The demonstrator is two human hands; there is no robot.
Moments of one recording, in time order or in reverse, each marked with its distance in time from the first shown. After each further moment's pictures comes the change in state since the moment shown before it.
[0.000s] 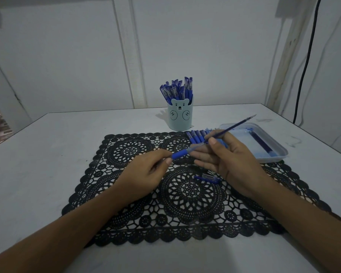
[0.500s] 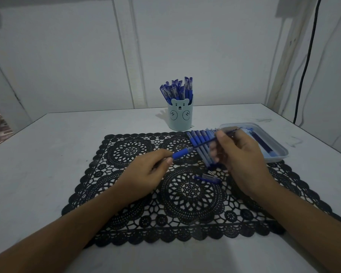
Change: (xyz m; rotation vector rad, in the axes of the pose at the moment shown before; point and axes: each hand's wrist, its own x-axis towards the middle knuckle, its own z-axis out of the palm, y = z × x) left_hand 0.000 0.001 0.000 -0.024 -0.021 0.000; right_hand -0.003 -0.003 0.000 -0.188 0.220 -0.172
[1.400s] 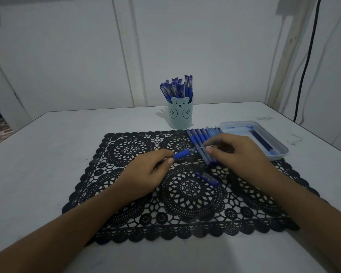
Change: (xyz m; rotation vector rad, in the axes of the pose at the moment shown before) left_hand 0.001 -0.001 0.001 0.042 -0.022 -0.018; right_hand 0.008 -0.006 -0.015 -0.793 -0.170 -0.192
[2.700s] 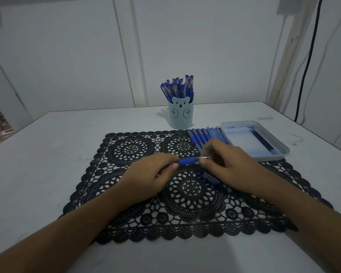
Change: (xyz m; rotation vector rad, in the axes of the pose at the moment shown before) left_hand -0.002 0.004 0.001 0.154 -0.051 0.084; right_hand -0.008 -0.002 0.008 -0.160 -0.232 -0.096
